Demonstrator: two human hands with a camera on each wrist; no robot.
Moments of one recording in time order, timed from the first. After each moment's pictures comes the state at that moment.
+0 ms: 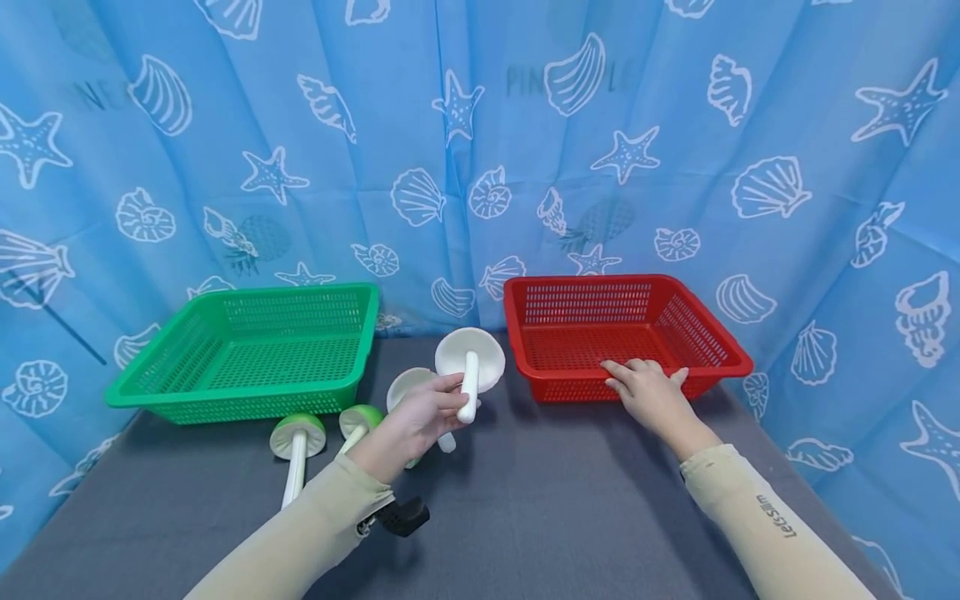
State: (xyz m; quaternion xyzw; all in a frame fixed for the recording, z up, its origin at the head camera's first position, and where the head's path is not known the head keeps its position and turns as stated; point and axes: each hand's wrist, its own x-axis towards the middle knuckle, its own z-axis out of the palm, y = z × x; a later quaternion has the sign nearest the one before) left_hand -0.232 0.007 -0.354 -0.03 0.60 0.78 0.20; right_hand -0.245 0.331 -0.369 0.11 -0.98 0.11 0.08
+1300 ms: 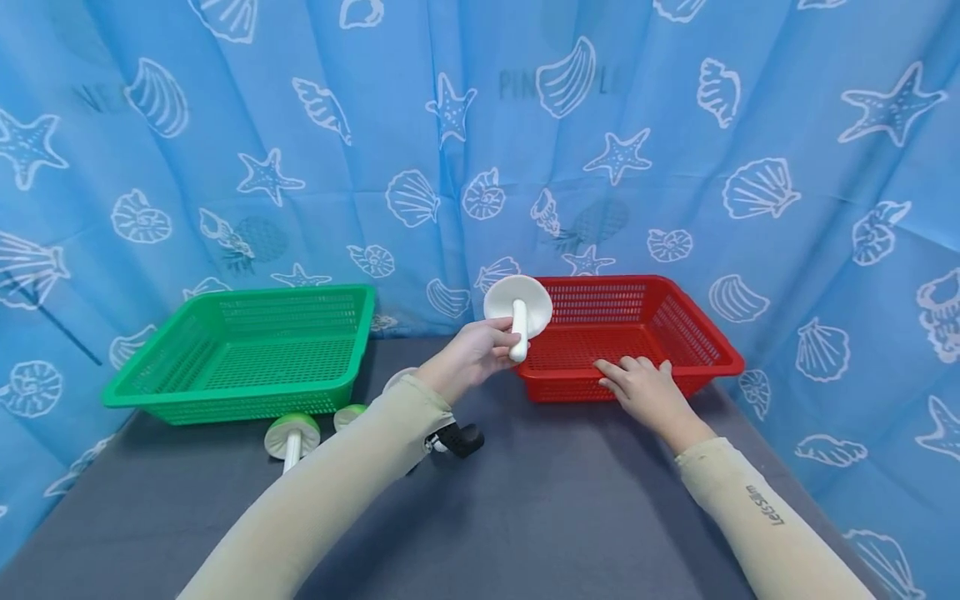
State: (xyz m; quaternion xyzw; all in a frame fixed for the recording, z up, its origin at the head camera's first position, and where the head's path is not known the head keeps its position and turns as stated) left_hand -0.281 0.083 -0.299 -0.04 0.56 0.80 0.22; right_hand -0.246 0.341 -0.374 0.16 -0.98 0.05 0.12
